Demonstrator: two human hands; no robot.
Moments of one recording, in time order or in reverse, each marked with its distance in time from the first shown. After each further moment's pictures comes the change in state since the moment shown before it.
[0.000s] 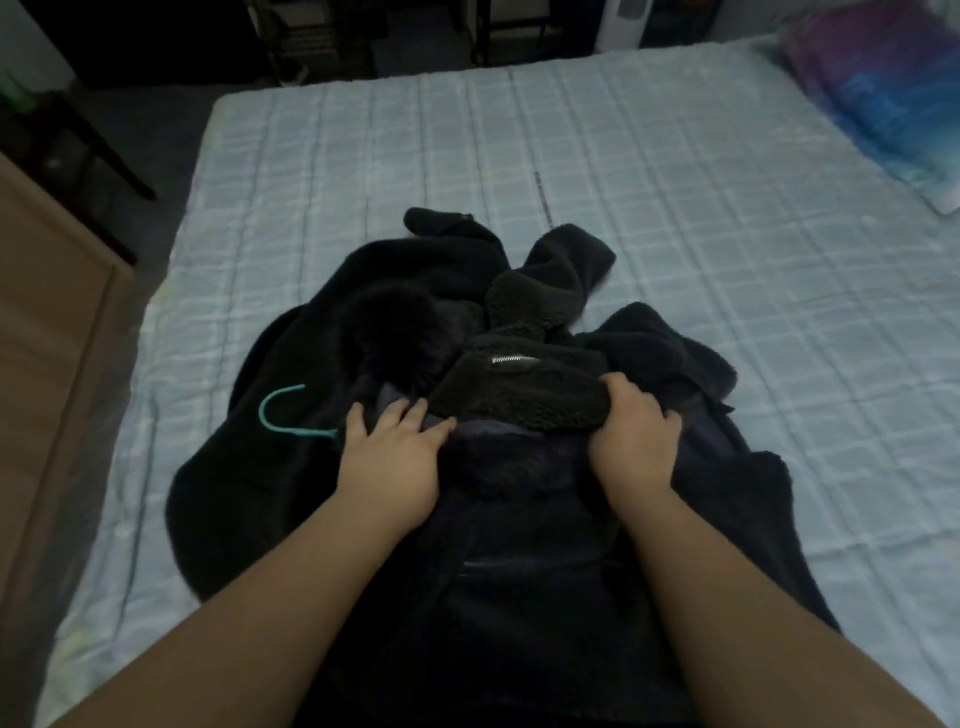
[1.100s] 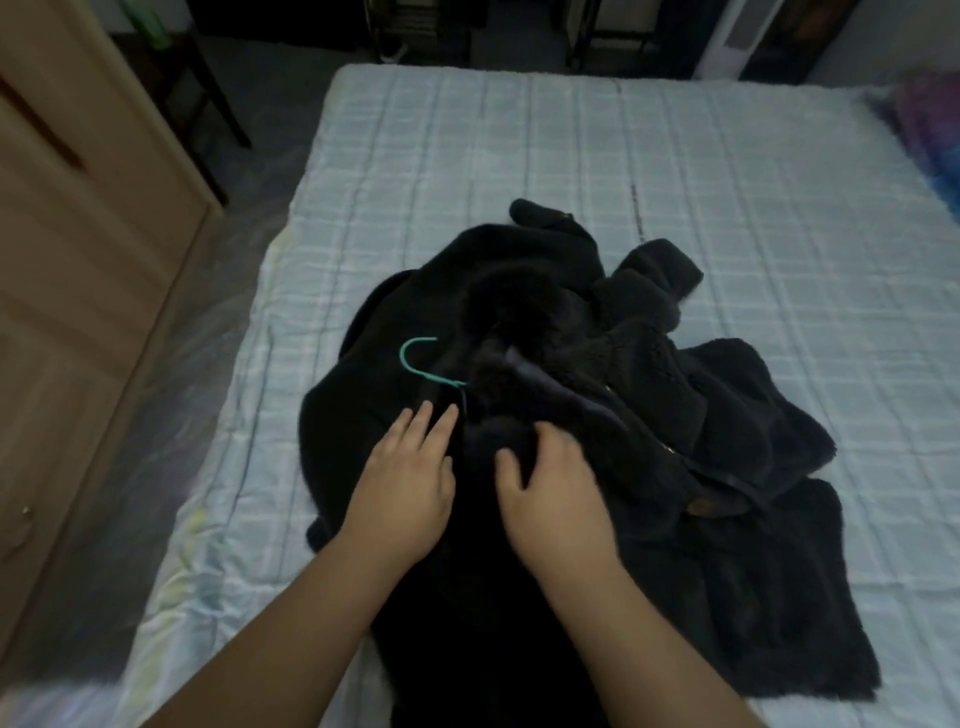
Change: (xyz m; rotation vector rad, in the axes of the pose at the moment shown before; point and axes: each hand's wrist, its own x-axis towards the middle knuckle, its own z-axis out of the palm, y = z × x) left_hand -0.117 -0.085 0.055 -0.498 0.319 -0.113; right_hand -0.167 -0.176 -0.029 0.245 -0.335 -0.117
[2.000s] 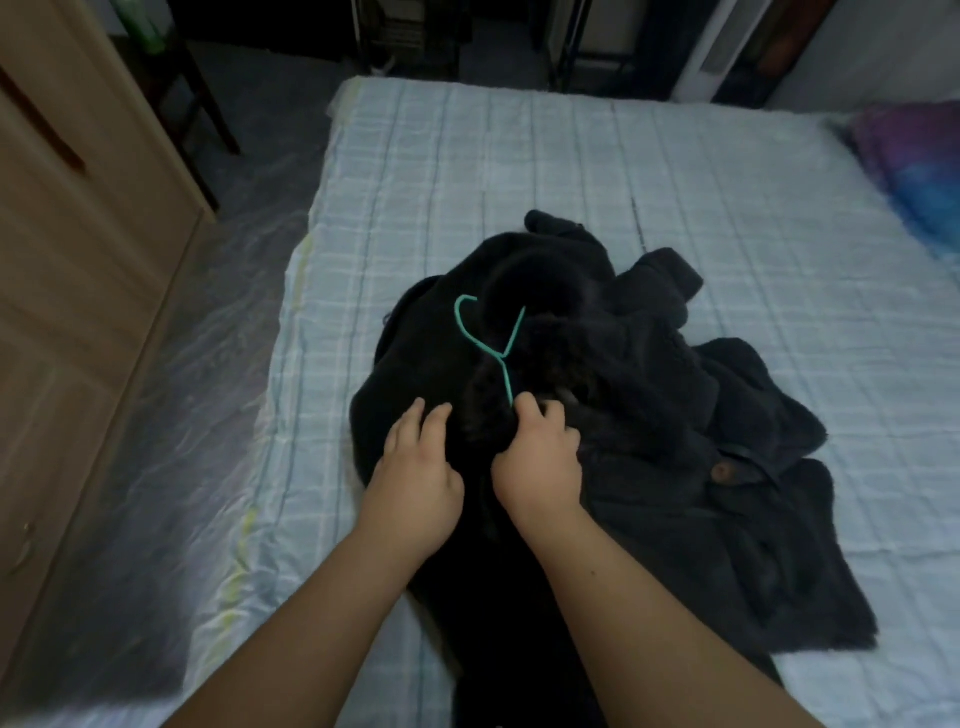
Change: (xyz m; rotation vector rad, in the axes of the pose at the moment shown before) left_hand -0.035 -0.044 -0.058 -0.283 0.001 -0.106; right_hand 0.003 -0.079 0.055 -0.153 0.022 0.118
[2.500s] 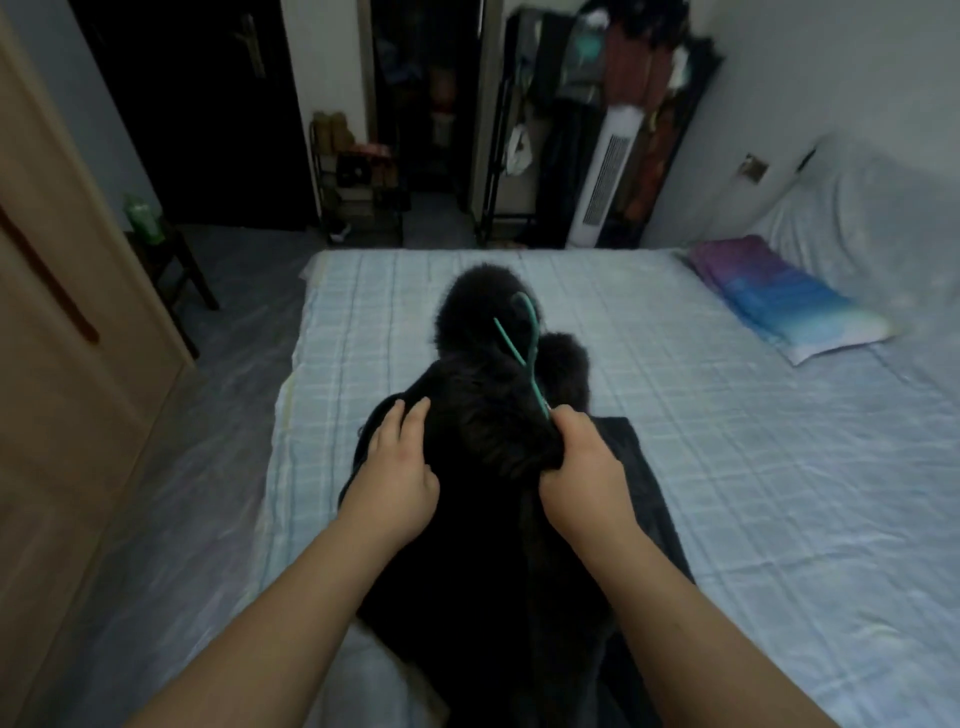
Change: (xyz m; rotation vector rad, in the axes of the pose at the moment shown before) left_hand -0.061 0.111 -0.132 0.006 0.088 0.243; right_hand -0.139 0.000 -0.203 0.220 0.365 -0.220
